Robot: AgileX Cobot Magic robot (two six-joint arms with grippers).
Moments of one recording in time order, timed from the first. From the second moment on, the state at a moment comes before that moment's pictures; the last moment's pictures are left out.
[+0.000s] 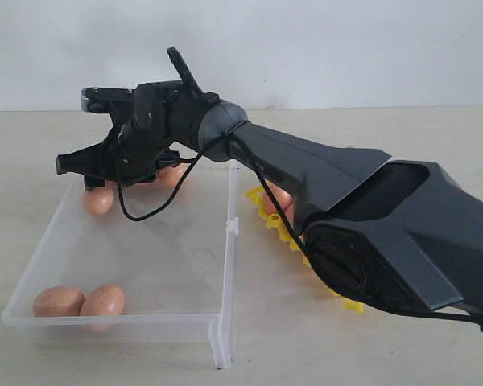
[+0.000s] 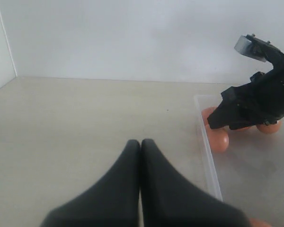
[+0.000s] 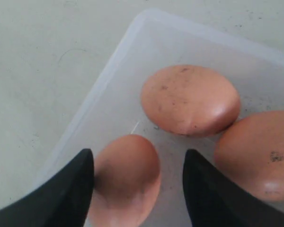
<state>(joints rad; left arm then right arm) 0.13 0.00 0.00 -0.03 0.23 0.02 0.77 2.69 -2.51 0.28 0.75 0.16</state>
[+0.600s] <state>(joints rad) 0.13 0.00 0.00 -0.03 0.23 0.02 0.77 2.73 -2.52 0.34 0.77 0.10</state>
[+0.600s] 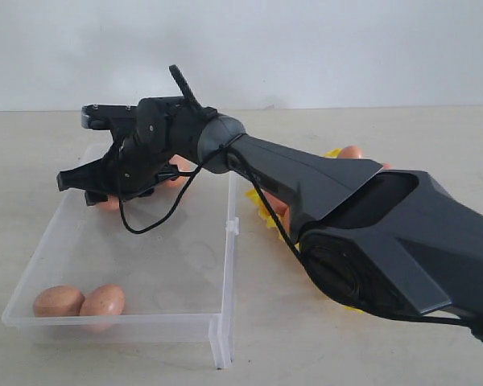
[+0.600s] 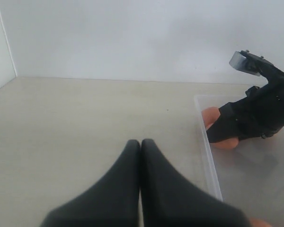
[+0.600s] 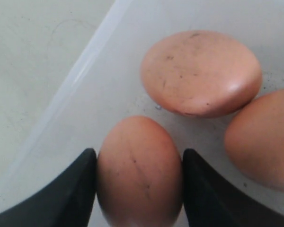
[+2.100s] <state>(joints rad) 0.13 0.00 0.00 -0.03 0.23 0.02 0.91 2.30 -2.48 0.09 0.74 -0.07</state>
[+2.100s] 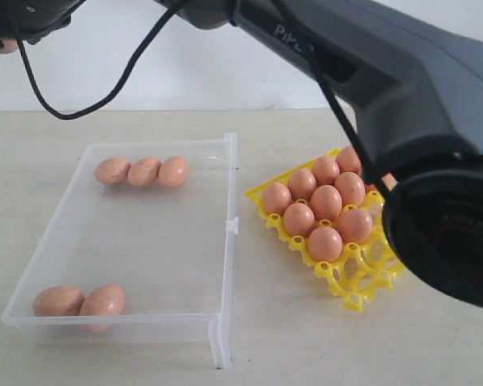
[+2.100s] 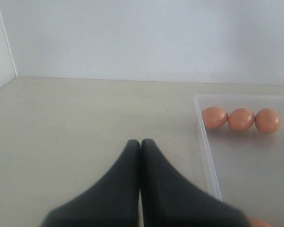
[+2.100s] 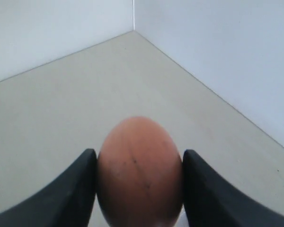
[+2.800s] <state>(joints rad) 0.13 0.00 0.00 -0.03 0.23 0.02 0.87 1.59 -1.03 0.28 -0.39 -0.08</state>
